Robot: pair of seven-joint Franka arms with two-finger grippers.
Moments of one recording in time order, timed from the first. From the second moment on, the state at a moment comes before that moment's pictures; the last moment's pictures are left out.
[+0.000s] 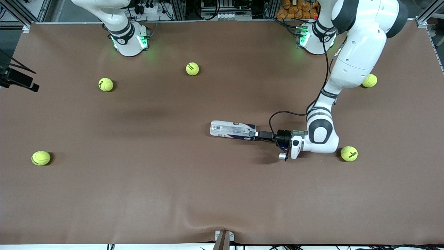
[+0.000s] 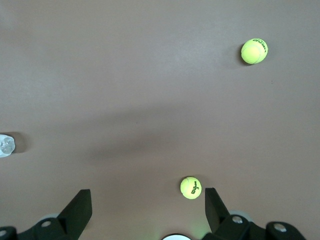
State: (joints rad) left arm -0.18 0.86 -0.12 -1.69 -1.45 1.84 0.73; right arm -0.02 0.03 -0.10 -1.46 0.05 1.41 0.05
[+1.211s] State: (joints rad) left arm -0.33 0.56 -0.12 -1.50 -0.88 1.94 -0.29; right arm -0.03 0.03 -0.10 -1.45 0.05 1.41 0.05
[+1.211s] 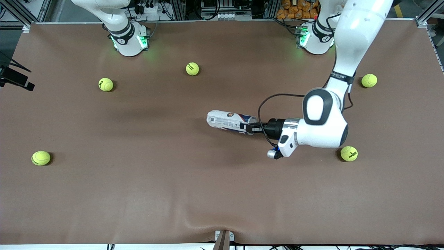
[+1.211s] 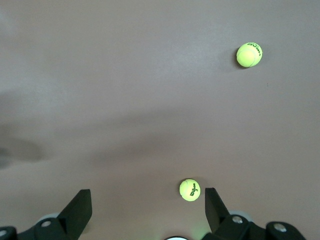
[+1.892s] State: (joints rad) left arm -0.67 0.56 -0.08 -1.33 -0.10 1.97 -1.03; right arm -0.03 0.03 -0.10 -1.45 0.05 1.41 0.05
